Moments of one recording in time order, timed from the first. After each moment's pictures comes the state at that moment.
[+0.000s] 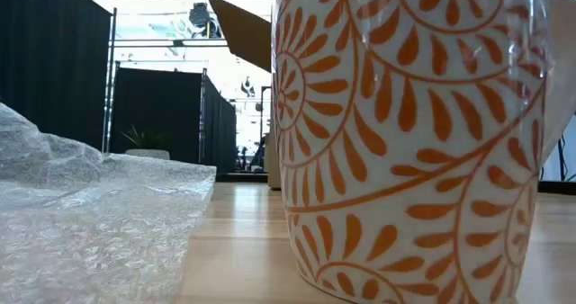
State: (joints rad) left arm -0.25 1.51 1.84 -0.93 -0.55 -0.04; right arm -0.58 1.66 1.49 -0.78 -0.05 -0.14
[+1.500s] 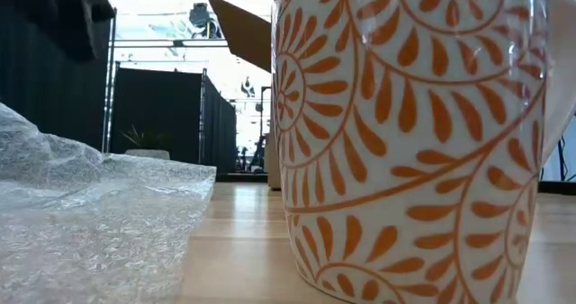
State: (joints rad) left arm -0.68 1.61 1.11 -0.62 -0.29 -0.82; right arm 0.62 1.07 0.99 -0.33 0.23 0.36
